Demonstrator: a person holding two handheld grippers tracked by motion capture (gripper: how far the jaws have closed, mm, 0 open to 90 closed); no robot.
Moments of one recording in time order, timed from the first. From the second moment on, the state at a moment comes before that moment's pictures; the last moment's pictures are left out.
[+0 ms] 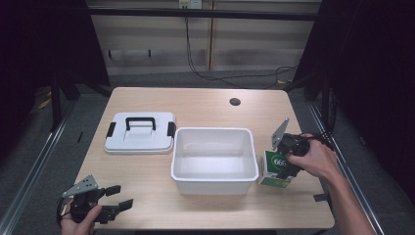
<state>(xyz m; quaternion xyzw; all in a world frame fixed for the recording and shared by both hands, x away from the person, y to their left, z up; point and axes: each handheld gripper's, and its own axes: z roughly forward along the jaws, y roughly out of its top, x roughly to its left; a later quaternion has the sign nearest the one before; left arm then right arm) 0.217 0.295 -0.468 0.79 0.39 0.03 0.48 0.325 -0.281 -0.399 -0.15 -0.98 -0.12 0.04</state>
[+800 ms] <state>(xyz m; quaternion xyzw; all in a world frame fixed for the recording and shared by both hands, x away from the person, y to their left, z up) 0.218 0.295 -0.468 0.79 0.39 0.03 0.48 0.310 -0.312 -0.382 -0.17 -0.96 -0.21 0.03</state>
